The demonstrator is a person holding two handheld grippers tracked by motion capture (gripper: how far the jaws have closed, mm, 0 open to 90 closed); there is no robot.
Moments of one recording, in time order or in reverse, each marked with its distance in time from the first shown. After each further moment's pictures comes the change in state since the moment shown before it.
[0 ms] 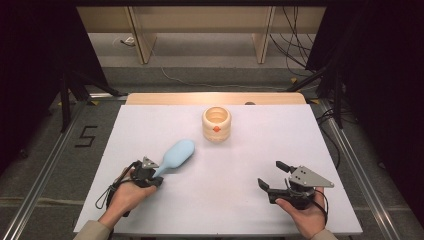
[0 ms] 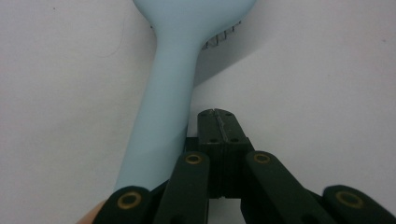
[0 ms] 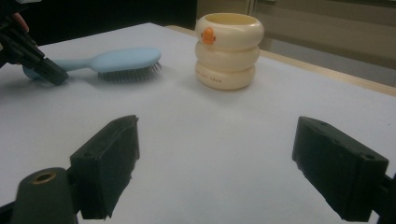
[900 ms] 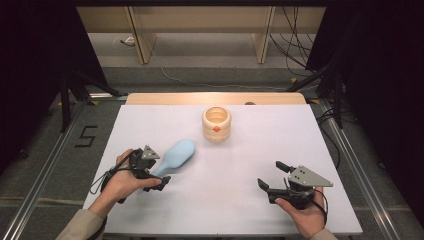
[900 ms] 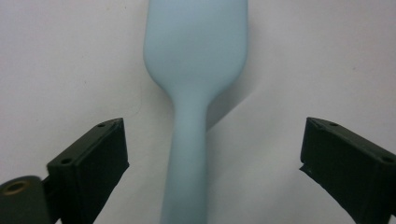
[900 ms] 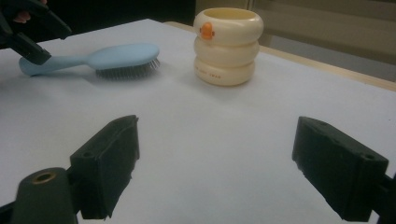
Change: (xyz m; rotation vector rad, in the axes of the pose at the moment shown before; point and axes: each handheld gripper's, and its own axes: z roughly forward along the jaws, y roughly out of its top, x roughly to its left) left arm 0.009 0.035 -0.018 -0.010 -0.012 0.156; right arm -0.001 -0.001 0.002 0.013 -0.002 0.005
